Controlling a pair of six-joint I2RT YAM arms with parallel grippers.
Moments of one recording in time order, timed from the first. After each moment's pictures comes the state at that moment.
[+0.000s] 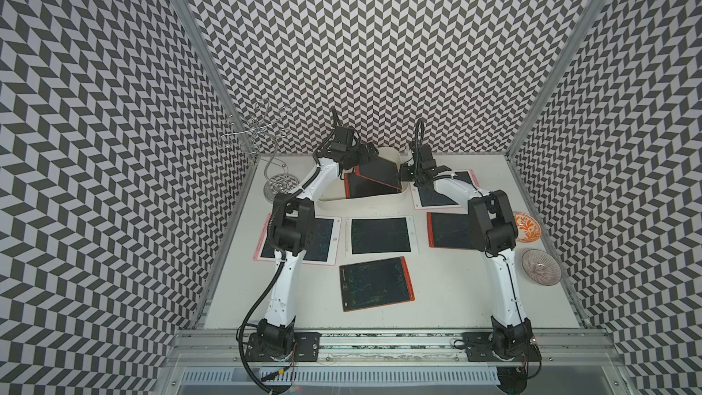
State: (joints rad) left arm -0.33 2.33 2.11 -0.42 0.28 -0.54; right arm 0.36 2.32 1.86 -0.23 -0.06 0.29
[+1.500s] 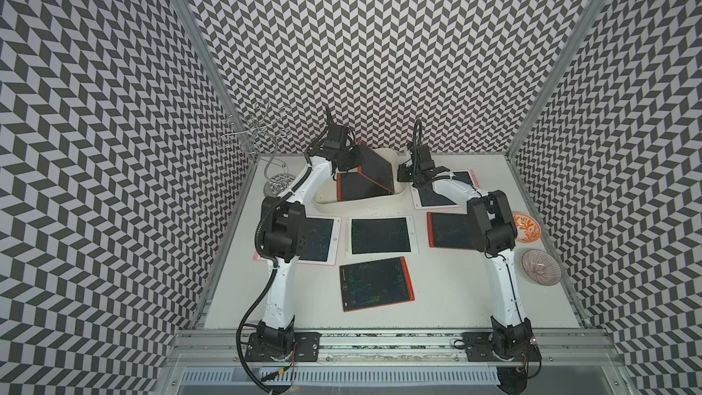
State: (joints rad) left arm -0.30 2.18 2.02 -0.55 0.28 -0.52; right arm 0.37 2.32 1.85 -0.22 -0.07 0.29
